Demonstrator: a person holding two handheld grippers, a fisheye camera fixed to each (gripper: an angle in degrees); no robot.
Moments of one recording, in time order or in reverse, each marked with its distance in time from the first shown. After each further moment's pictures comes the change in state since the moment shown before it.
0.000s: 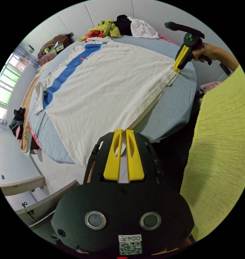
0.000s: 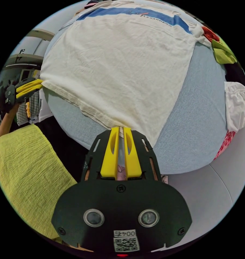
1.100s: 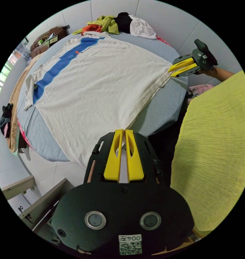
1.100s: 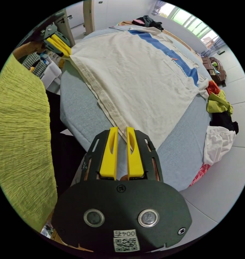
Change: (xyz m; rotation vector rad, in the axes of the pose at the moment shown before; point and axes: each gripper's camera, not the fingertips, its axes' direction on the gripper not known) left arm -0.069 -0.011 0.014 -0.062 0.150 -0.001; right arm -0.111 0.096 0.000 0.287 0.326 -0.363
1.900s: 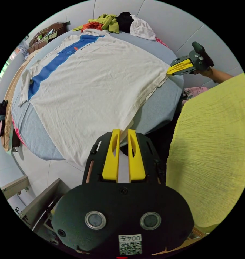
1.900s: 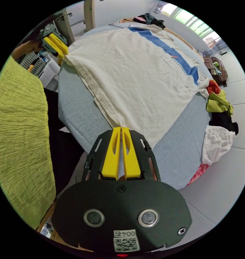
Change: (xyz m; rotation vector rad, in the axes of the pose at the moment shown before) left arm -0.028 0.006 0.004 0.004 0.067 -0.013; right arm 0.034 0.008 -0.020 -0.023 -0.032 0.012
